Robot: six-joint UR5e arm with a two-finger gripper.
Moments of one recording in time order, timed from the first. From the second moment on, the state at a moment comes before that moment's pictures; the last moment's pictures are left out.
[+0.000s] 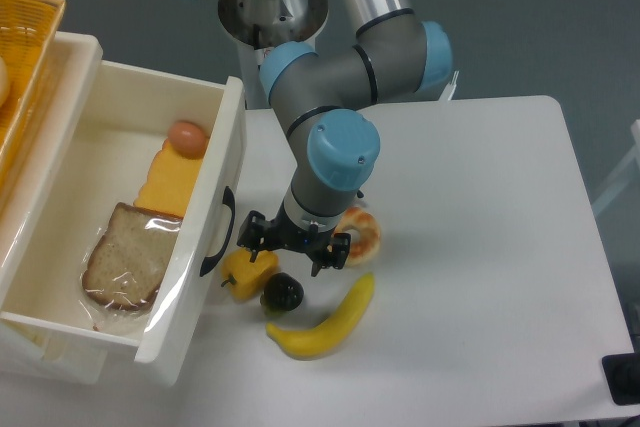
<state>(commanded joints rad) 2.38 -1.97 -1.60 -1.17 1.28 0.53</state>
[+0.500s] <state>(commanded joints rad) 2.34 -1.95 -1.60 -1.17 1.26 0.53</state>
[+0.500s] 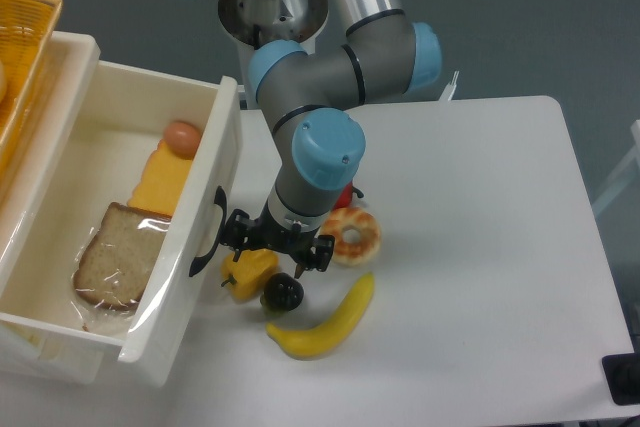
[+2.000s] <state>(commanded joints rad) 2.20 -1.91 -1.60 -1.17 1.26 0.60</state>
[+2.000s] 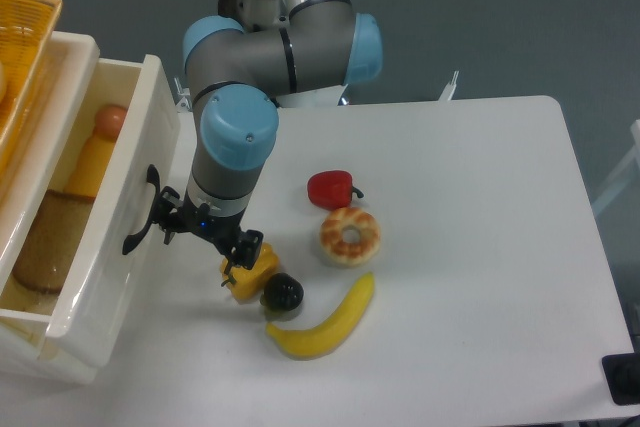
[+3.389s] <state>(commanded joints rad) 2.14 -1.88 -1.61 -1.18 1.25 0.60</state>
